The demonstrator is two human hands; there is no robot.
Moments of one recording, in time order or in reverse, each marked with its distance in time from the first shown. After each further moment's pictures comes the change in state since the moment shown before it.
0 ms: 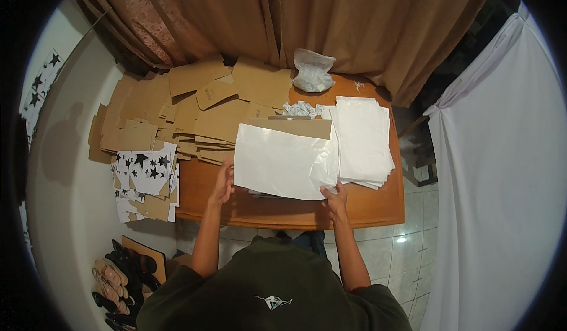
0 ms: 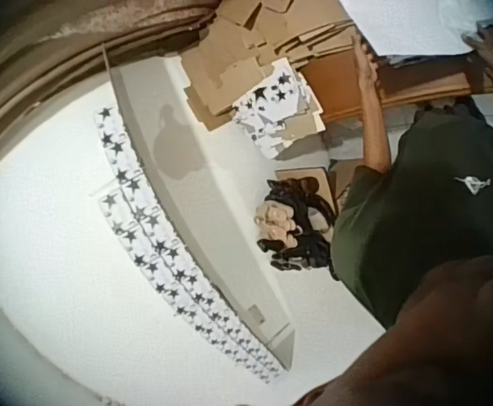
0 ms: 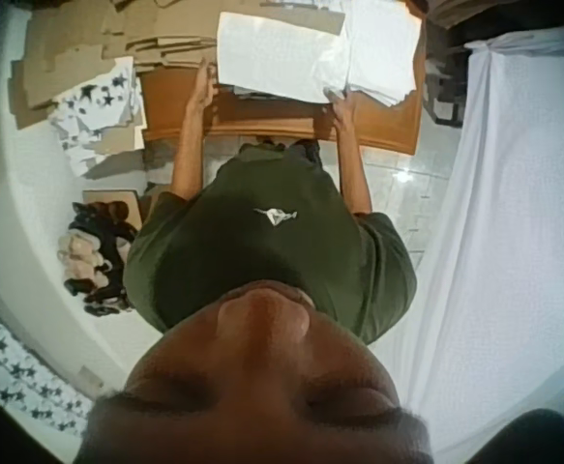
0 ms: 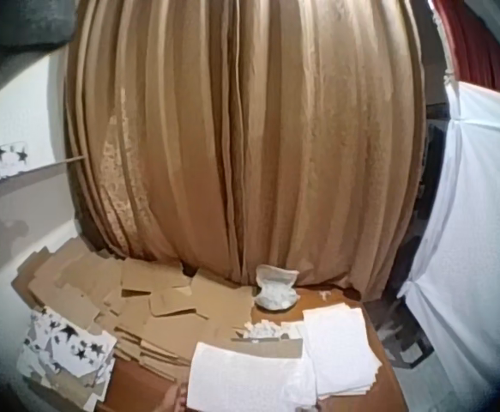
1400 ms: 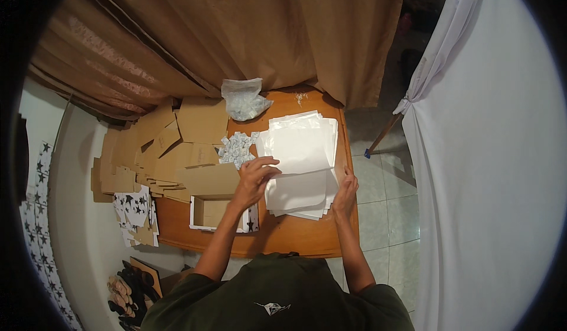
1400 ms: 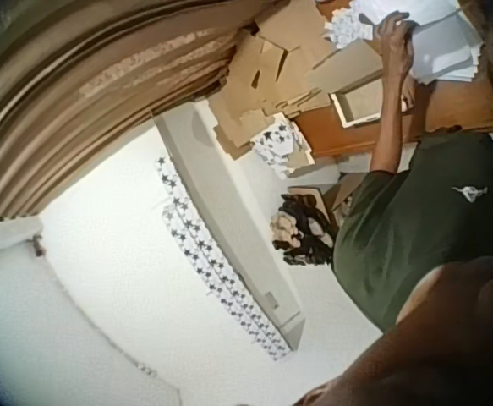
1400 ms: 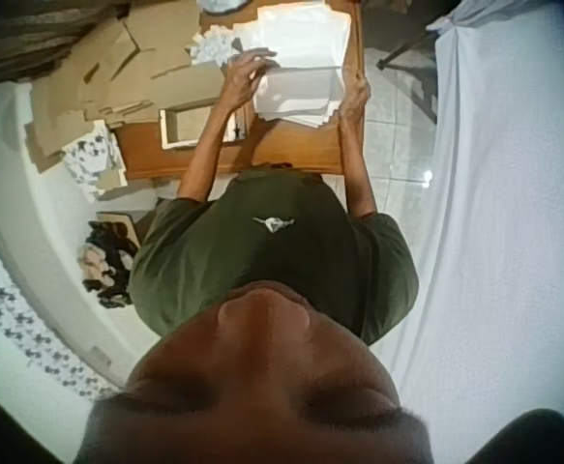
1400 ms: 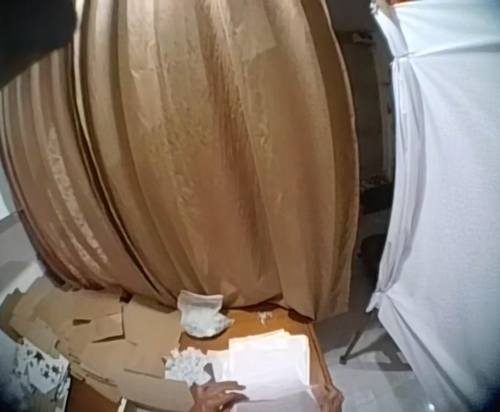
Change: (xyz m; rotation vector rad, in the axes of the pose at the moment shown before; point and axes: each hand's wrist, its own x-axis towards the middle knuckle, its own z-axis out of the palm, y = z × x) left_hand 0.109 0.001 0.426 1.285 -0.140 0.940; right_hand 0.159 -0.145 -0.234 -0.410 0.341 -0.477
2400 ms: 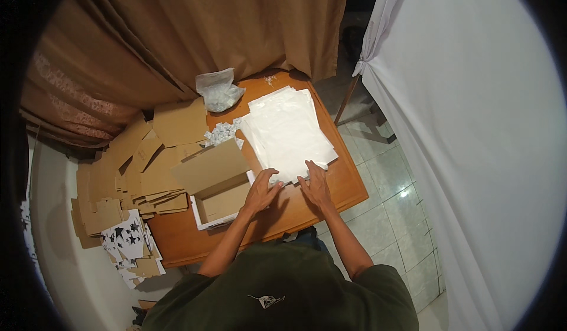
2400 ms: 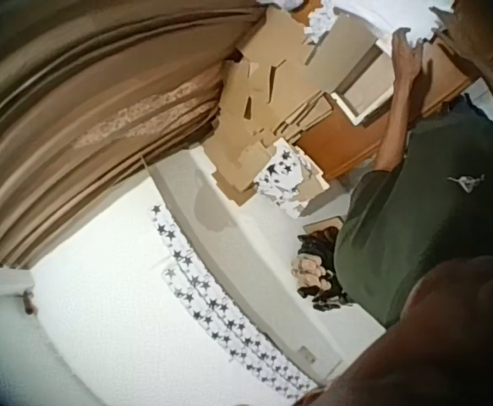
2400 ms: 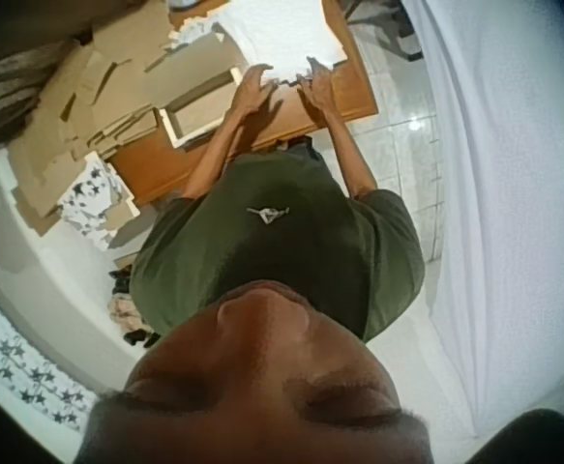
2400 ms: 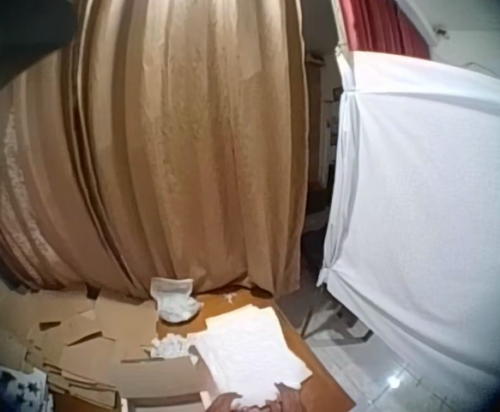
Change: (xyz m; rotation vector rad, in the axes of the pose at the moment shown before) left_hand -0.145 -0.064 0.024 -0.293 -0.269 -0.081; right_hand -0.166 -0.009 0.052 -0.456 -0.222 -0.221
